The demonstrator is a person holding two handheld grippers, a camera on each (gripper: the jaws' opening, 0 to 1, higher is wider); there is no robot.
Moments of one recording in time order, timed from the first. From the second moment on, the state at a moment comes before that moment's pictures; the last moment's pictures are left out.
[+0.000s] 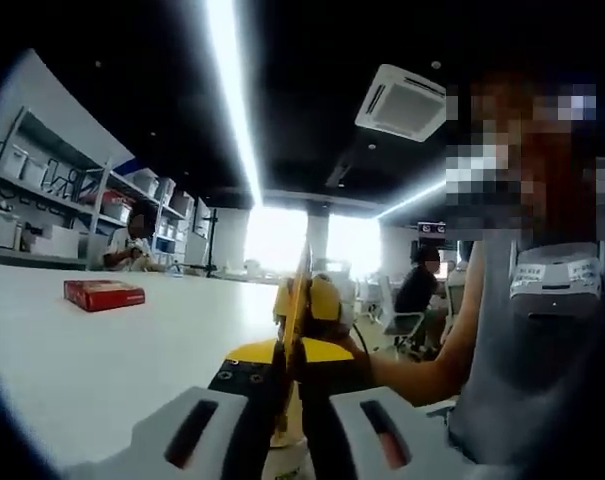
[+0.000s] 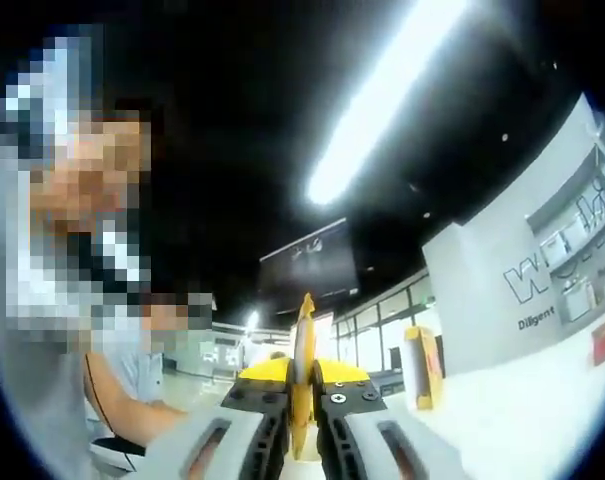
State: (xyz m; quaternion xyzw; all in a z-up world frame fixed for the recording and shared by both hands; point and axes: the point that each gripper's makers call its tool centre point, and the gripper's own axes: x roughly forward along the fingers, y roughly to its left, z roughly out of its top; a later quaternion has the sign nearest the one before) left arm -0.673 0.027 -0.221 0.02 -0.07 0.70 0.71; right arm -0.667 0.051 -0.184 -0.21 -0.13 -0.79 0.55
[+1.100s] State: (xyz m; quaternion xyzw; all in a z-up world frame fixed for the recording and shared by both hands) left arm -0.663 0.021 -0.217 0.02 -0.08 0.70 0.71; right arm -0.665 0.039 -0.181 -0.21 -0.13 -0.80 0.55
